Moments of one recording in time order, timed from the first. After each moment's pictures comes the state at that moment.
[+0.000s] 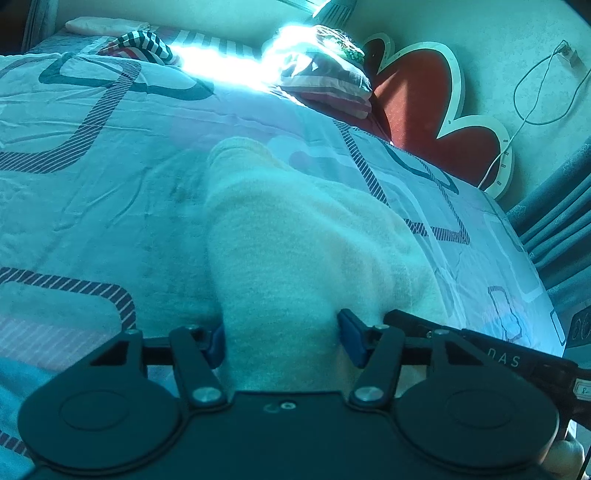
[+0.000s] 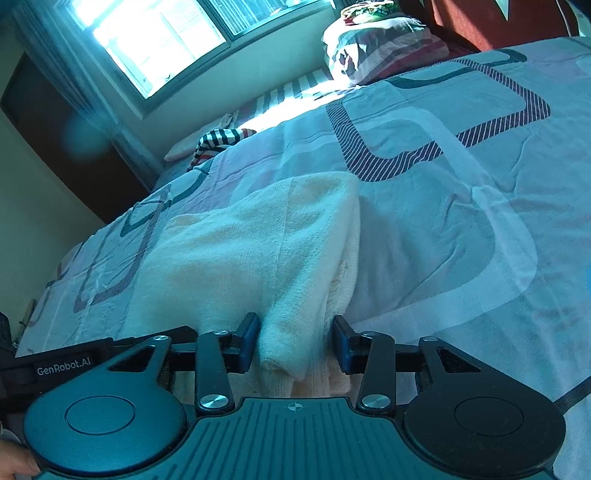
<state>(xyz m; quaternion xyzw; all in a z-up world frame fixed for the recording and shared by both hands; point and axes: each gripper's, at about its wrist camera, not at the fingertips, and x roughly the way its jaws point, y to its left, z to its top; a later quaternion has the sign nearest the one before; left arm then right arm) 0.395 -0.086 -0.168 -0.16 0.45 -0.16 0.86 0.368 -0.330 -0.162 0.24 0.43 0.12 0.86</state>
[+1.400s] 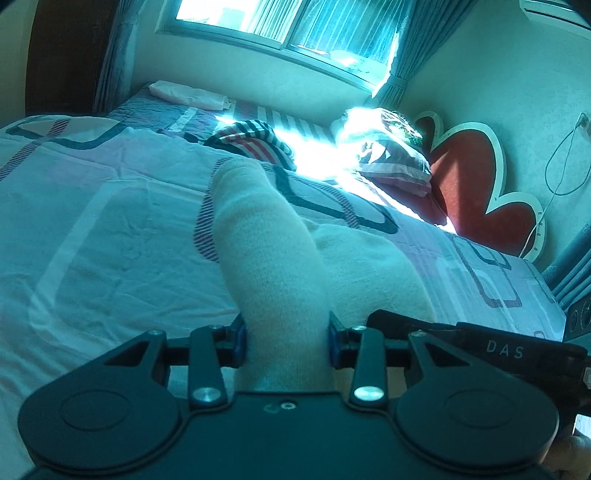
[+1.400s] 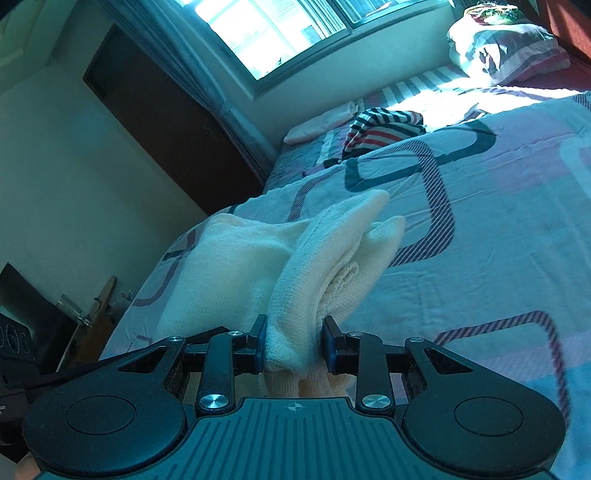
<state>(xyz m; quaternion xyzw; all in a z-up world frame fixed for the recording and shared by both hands) 0.342 0.232 -0.094 -0.15 0.37 -0.08 0.91 0.373 0.024 -0.103 0.25 0.39 0.25 0.85</state>
